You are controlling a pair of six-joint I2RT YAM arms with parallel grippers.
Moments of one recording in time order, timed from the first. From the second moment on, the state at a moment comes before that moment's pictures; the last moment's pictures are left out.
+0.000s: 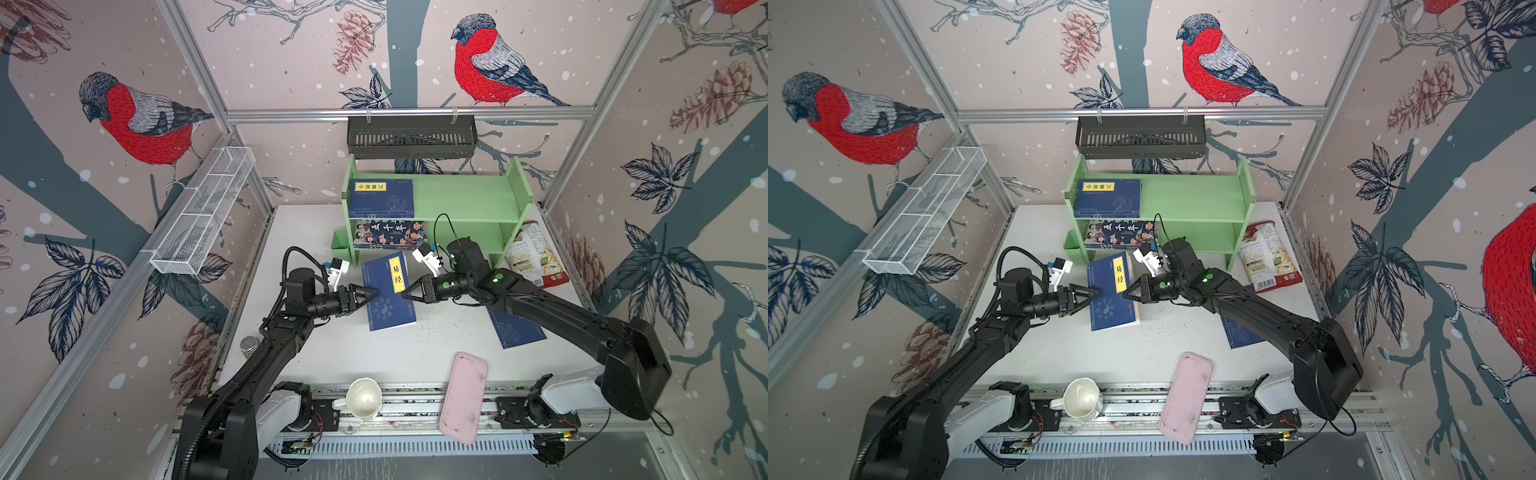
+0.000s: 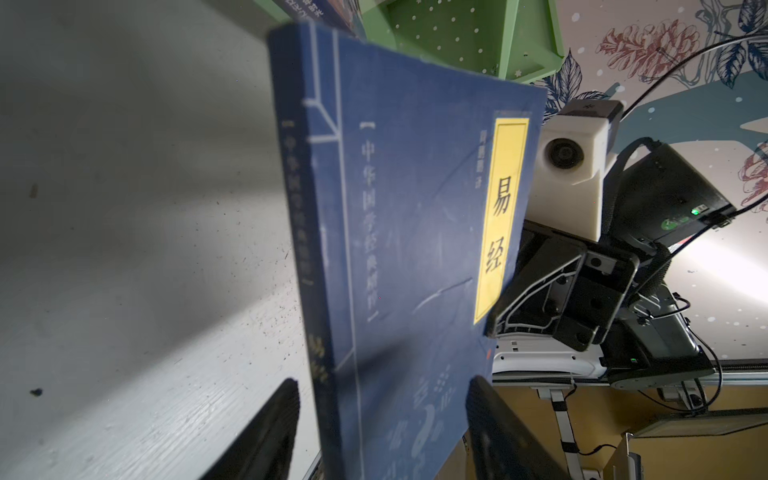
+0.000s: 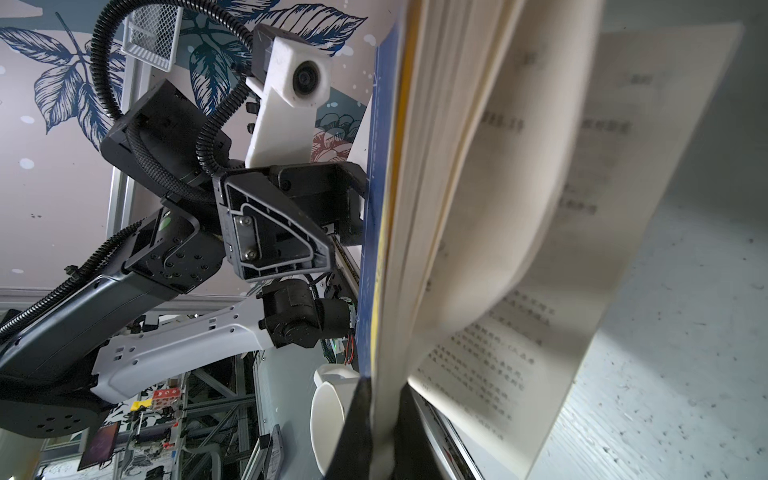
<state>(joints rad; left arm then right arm) -0.14 1.04 0.47 0.13 1.07 -0.79 0.73 1.42 1.04 -0.24 -0.74 0.63</state>
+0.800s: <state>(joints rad) -0.14 1.05 0.56 0.20 1.10 -0.85 0.60 1.38 1.05 -0.26 -0.68 0.63</state>
